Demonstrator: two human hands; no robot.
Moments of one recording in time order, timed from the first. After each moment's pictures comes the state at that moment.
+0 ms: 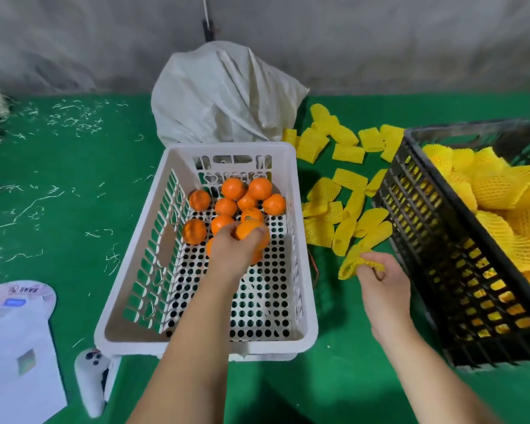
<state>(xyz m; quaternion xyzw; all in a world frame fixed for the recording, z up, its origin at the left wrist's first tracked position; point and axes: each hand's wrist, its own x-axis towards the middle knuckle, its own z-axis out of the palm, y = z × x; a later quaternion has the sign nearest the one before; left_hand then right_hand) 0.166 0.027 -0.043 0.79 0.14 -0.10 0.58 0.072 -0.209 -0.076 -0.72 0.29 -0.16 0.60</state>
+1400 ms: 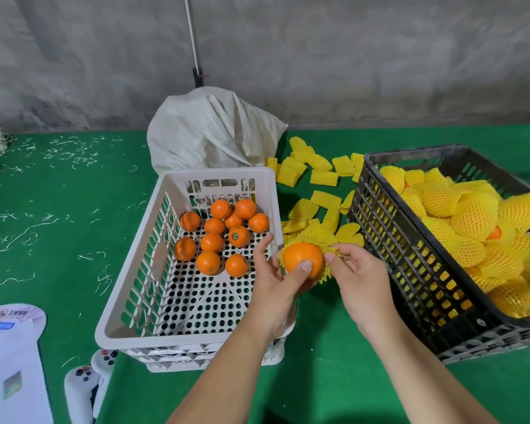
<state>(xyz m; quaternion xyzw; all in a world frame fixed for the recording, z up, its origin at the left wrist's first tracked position) 0.066 -0.056 -0.029 0.50 0.00 -0.14 0.85 0.040 -0.203 -0.010 -0.75 0.15 -0.16 0.62</state>
